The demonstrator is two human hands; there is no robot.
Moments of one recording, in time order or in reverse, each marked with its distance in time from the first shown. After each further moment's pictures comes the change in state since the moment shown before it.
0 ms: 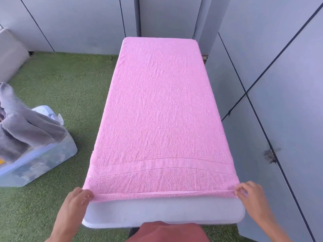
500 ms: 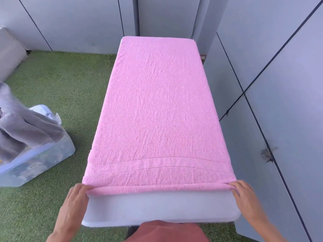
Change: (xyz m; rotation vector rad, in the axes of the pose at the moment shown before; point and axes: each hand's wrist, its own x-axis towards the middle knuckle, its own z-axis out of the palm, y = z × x) left_hand 0.001 0.005 0.012 0.167 0.045 0.028; right_hand -0.004 0.007 0.015 -0.081 0.031 -0.170
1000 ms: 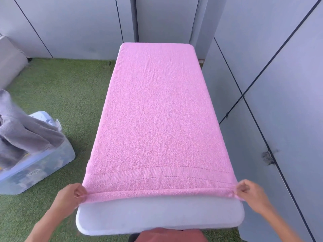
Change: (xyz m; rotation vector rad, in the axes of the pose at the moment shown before) left_hand 0.053 -0.017 -0.030 -0.261 -0.306 -0.194; right_hand 0.025 0.006 -0.034 0.337 -0.190 0.317
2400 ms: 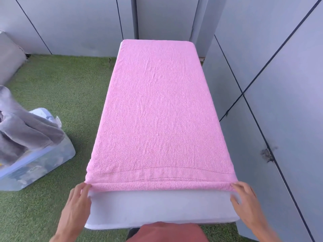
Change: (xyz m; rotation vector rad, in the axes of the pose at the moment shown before) left_hand -0.037 -0.011 0.052 0.298 0.342 0.249; right_hand -0.032 0.013 0.051 -0.313 0.211 -0.245
